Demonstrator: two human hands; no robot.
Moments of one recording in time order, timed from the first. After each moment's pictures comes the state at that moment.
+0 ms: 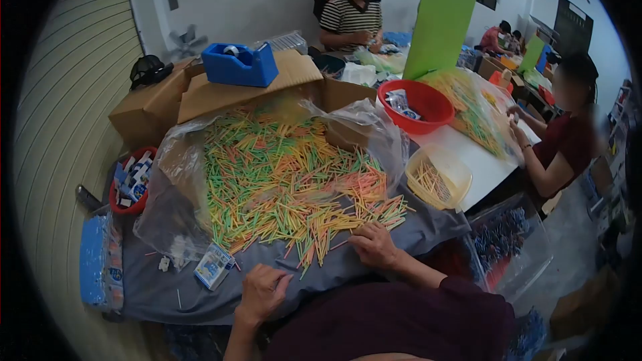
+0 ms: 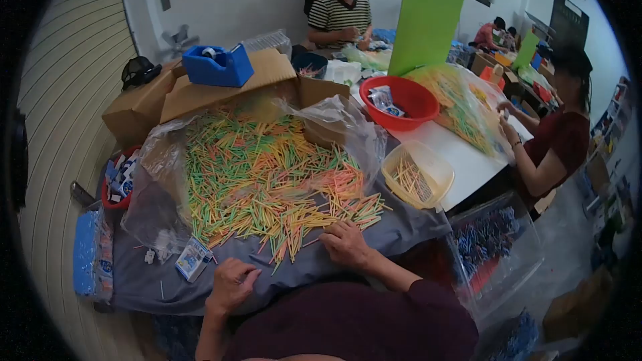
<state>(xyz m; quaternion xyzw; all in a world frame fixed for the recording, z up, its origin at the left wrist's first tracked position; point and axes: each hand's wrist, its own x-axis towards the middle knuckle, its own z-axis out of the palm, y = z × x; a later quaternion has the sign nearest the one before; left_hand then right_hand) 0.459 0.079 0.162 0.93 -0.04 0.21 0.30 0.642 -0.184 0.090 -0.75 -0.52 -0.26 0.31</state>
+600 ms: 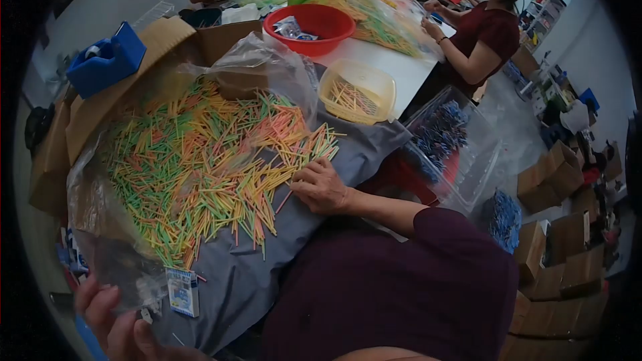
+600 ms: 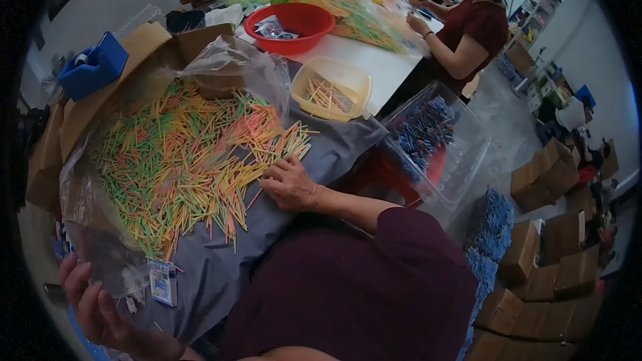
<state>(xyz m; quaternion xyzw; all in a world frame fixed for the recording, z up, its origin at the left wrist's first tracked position) 0.455 0.165 0.324 0.85 -0.28 0.40 0.17 0.628 -0.184 0.094 -0.82 -0.42 -0.29 0.25</state>
